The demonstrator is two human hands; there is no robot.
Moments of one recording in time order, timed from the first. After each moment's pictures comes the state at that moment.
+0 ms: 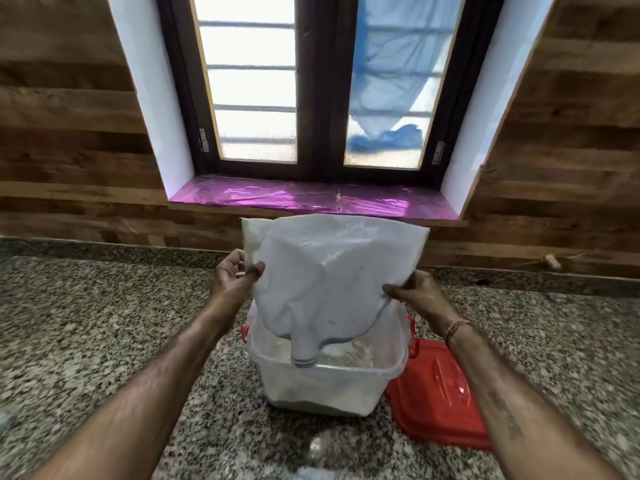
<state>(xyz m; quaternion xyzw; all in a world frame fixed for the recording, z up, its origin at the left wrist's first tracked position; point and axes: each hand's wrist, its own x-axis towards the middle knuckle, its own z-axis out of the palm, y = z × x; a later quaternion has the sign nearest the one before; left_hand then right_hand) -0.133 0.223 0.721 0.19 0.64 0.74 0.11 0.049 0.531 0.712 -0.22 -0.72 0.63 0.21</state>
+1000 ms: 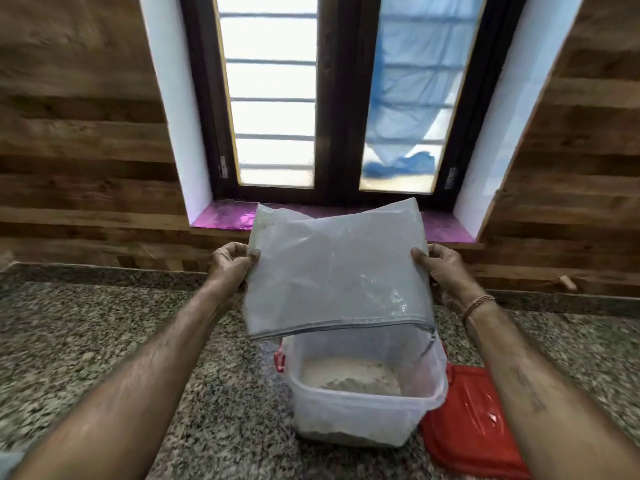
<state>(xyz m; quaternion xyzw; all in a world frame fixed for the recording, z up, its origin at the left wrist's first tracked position) -0.209 0.197 0.782 0.10 0.70 0.70 0.09 -0.004 0.508 0.795 -0.29 -0.65 0.64 0.28</state>
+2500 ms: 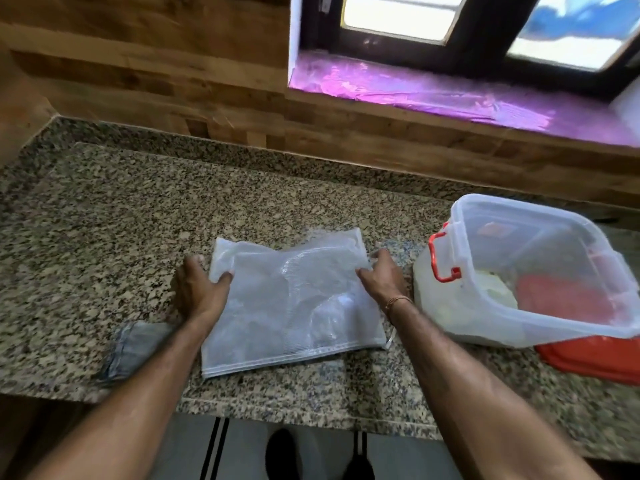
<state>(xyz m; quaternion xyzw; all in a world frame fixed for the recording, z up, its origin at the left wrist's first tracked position) -0.295 -0.111 0.553 -0.06 0.93 0.35 0.07 -0.170 0.176 0.574 -0.44 -0.83 0.35 0.01</state>
